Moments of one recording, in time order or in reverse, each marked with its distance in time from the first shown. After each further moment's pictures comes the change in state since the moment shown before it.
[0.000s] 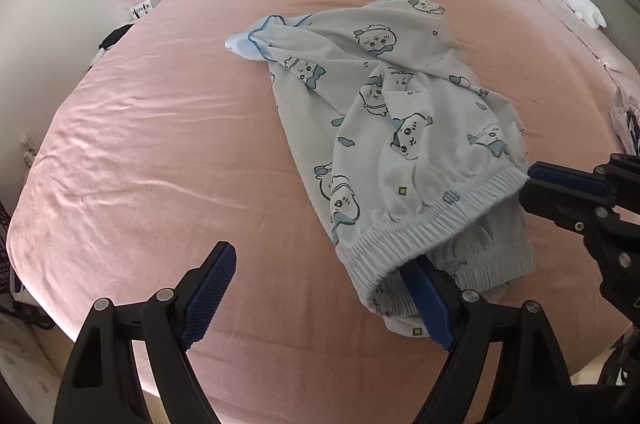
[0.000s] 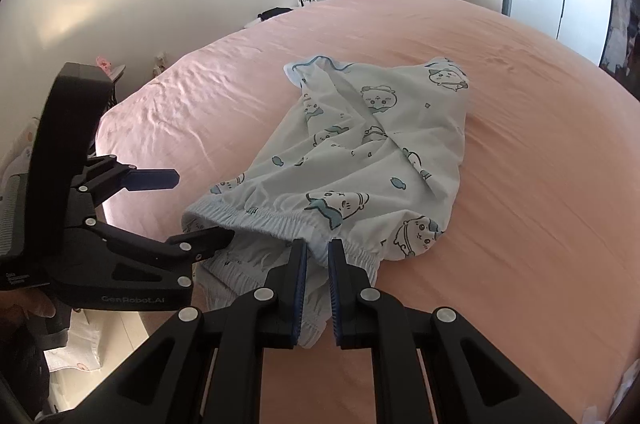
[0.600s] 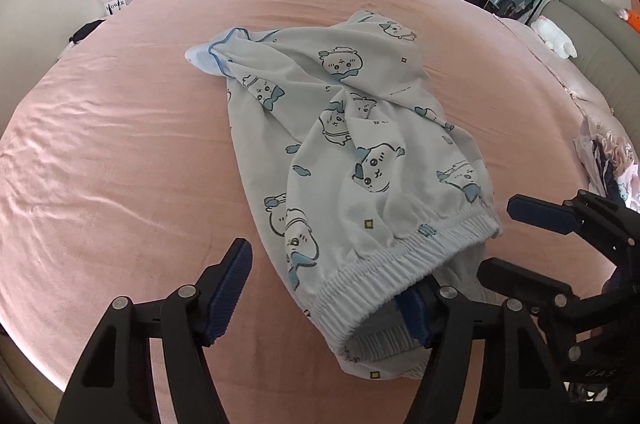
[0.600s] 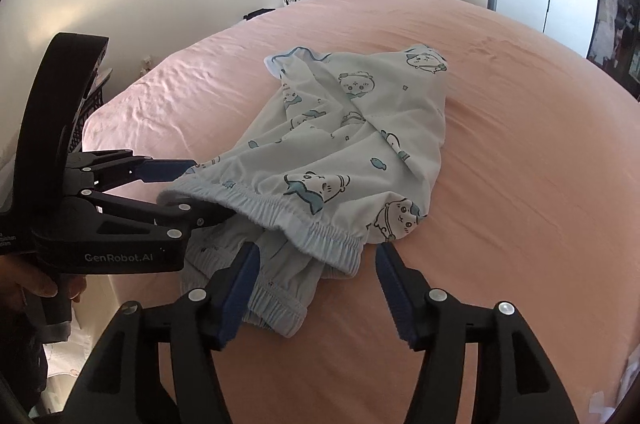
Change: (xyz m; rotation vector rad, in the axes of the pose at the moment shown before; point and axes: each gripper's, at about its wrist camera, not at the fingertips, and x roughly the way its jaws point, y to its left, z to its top) left arm 0.001 0.003 0.010 -0.057 -0.062 -0.194; right arm 0.005 -0.009 -0.014 0.032 -0.007 -0.048
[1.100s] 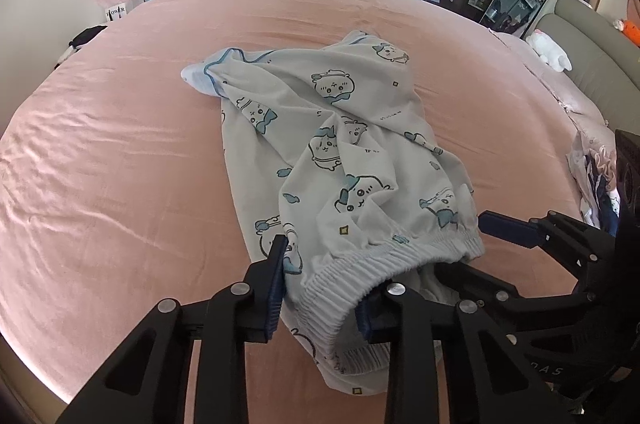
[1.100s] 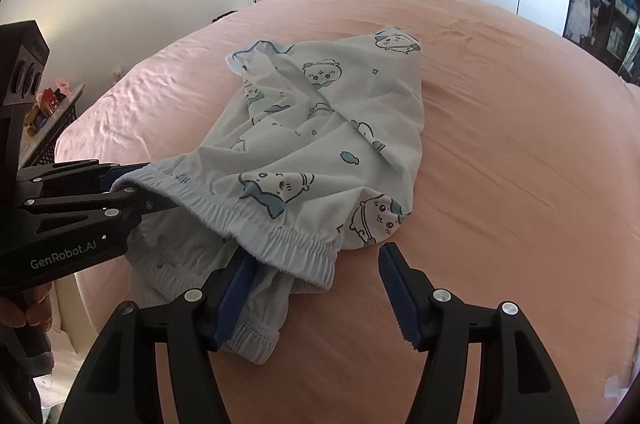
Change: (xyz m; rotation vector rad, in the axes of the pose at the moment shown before) left arm -0.009 -0.006 0.007 -0.003 -0.054 -0.011; right arm 0.025 -0.013 0.002 0.078 0.003 -0.068
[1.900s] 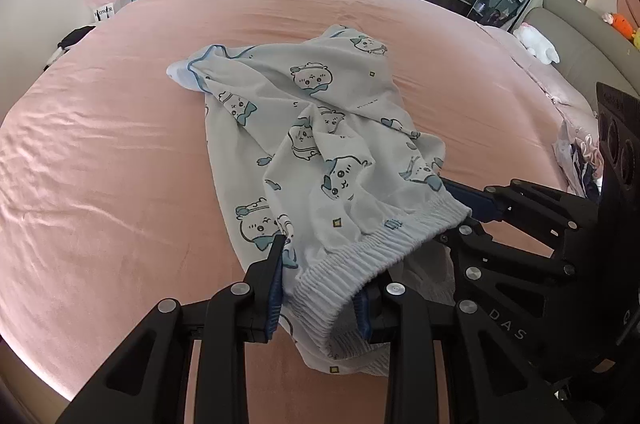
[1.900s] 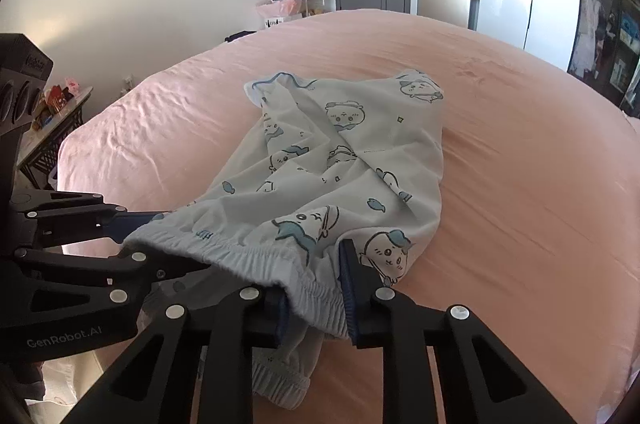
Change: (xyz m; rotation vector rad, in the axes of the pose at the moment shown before) left arm -0.005 -0.012 -0.007 0.020 0.027 -0.031; right arm -0.002 0.018 0.016 -0.072 -0.100 -0.007
